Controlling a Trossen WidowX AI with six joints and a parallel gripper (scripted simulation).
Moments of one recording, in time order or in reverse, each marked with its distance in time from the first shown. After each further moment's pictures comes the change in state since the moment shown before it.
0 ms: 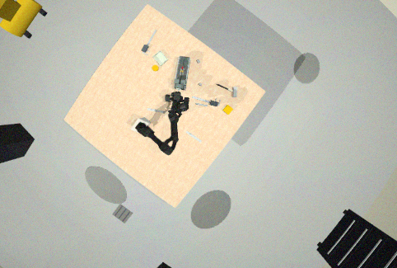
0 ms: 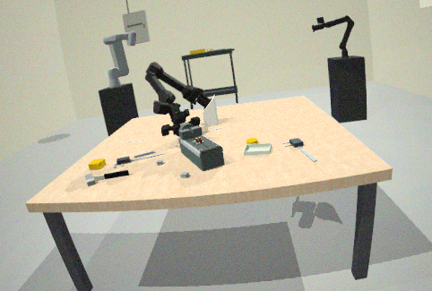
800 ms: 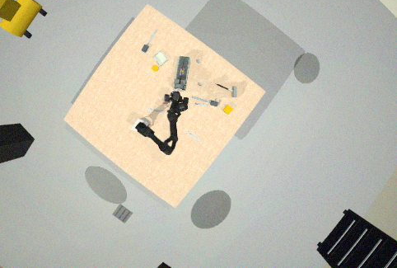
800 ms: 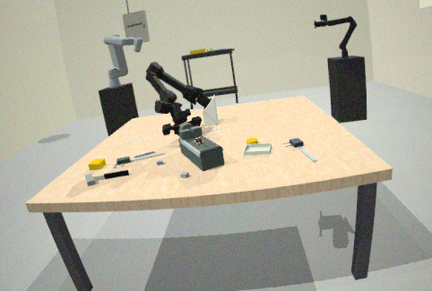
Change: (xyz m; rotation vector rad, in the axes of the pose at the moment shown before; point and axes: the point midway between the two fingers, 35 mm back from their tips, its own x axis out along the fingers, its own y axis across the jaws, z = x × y) arm -0.001 0.005 0.000 0.007 0.000 -0.015
